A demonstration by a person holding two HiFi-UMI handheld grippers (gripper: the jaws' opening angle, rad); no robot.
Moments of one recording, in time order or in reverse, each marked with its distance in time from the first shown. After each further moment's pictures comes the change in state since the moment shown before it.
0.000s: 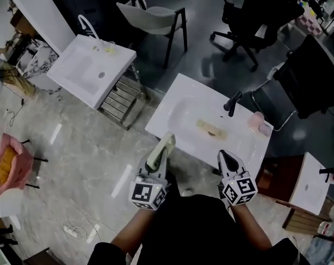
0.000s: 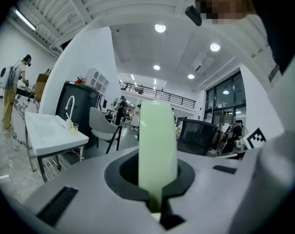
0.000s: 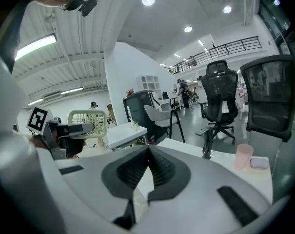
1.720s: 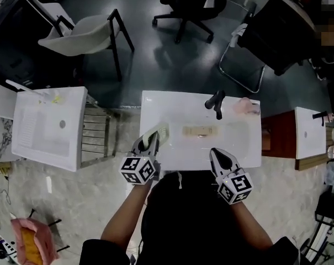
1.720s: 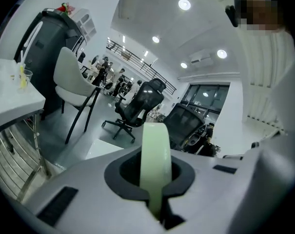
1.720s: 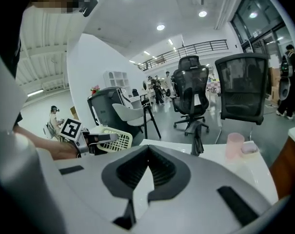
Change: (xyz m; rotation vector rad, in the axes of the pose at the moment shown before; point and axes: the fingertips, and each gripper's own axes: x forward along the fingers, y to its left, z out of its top) left arm 0.257 0.104 -0.054 -0.185 0.353 -0.414; right arm 0.114 -0.038 0.022 0.189 0.037 -0.363
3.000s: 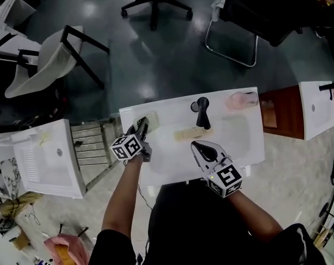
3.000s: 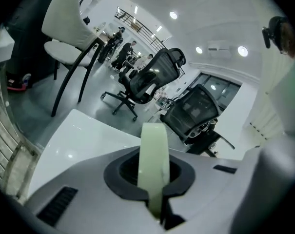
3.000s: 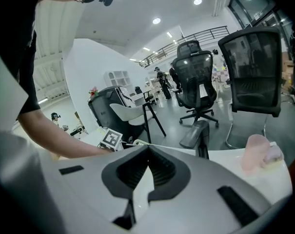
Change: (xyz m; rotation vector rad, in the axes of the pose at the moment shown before) left arm 0.208 0.086 -0.058 -0.171 0.279 -0.037; right arm 0.095 -0.076 0.026 0.054 0.047 0.113
